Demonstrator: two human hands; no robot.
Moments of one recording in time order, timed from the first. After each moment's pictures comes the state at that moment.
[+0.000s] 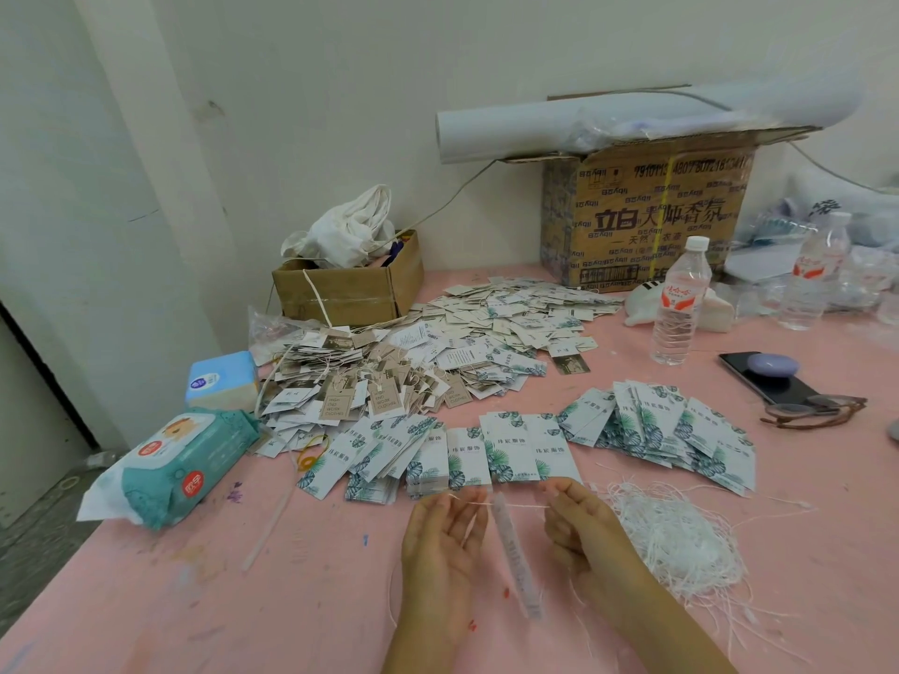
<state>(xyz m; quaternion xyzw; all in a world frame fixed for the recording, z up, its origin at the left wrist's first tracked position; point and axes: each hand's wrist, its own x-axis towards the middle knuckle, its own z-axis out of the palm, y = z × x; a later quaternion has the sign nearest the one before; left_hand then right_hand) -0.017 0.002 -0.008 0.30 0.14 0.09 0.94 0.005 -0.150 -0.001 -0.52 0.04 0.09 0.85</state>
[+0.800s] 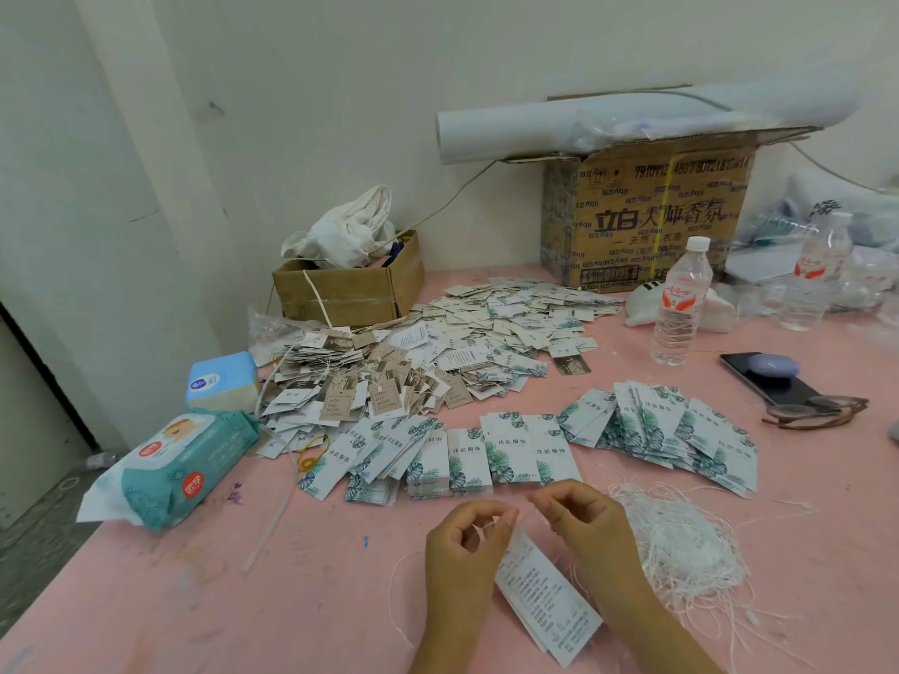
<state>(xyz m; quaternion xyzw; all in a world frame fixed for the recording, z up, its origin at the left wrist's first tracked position) -0.024 -0.009 -0.015 0.71 0.02 0.17 0.69 0.001 -0.149 0.000 -0.67 -0.05 -0.07 0.73</state>
